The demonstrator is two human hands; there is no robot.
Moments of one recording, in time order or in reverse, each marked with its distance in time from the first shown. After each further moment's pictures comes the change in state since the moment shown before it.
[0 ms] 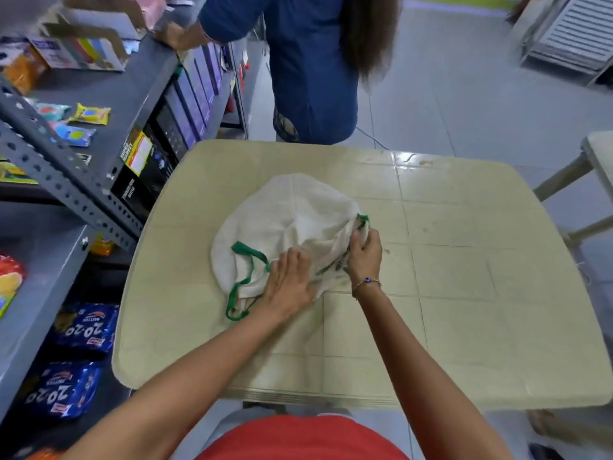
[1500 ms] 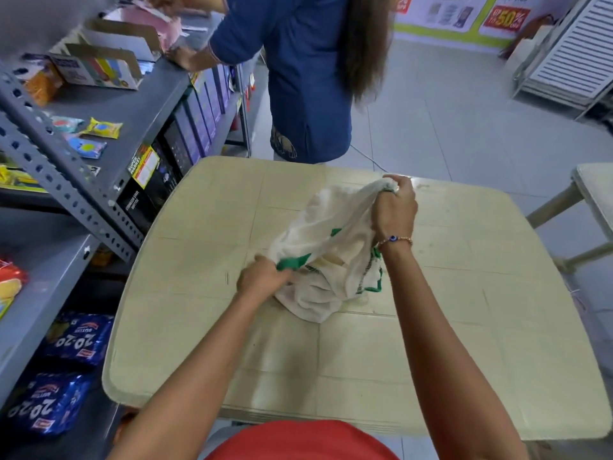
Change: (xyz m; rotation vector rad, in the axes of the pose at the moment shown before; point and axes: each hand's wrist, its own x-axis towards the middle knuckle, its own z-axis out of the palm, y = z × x) left_hand 0.028 -0.025 -0.065 -0.418 -0.244 -0.650; right_hand 0.024 -0.131 -0.030 -0.099 0.078 -0.200
